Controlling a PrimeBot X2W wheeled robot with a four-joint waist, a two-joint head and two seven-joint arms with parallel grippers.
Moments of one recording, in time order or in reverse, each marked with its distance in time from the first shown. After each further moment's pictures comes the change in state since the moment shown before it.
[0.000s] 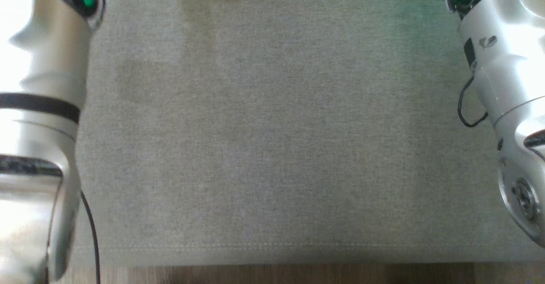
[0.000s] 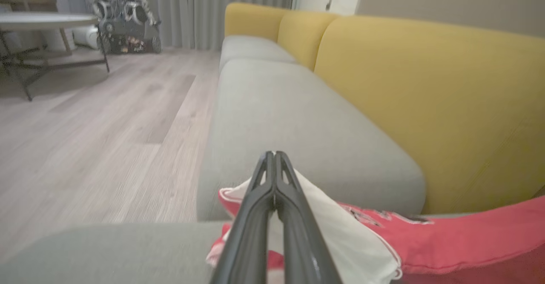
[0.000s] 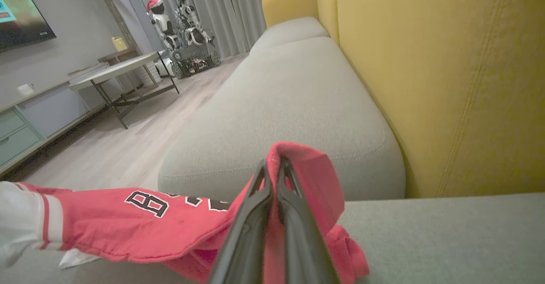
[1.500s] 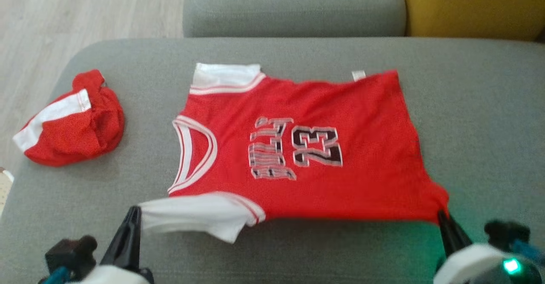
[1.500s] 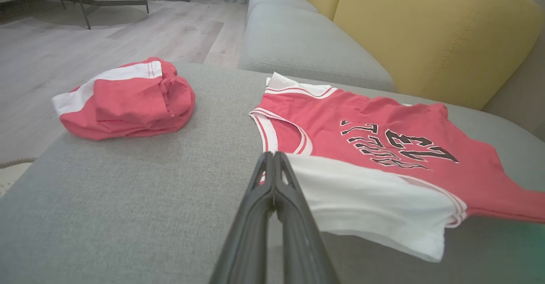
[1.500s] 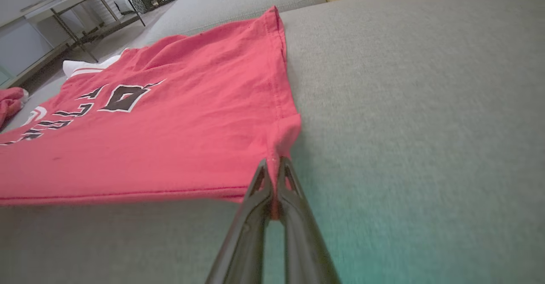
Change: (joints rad) left arm 1.593 0.118 0.098 -1.222 0.009 0.259 0.231; right arm 1.407 -0.068 -0.179 -0.798 -0.034 0.000 0.157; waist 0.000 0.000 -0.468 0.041
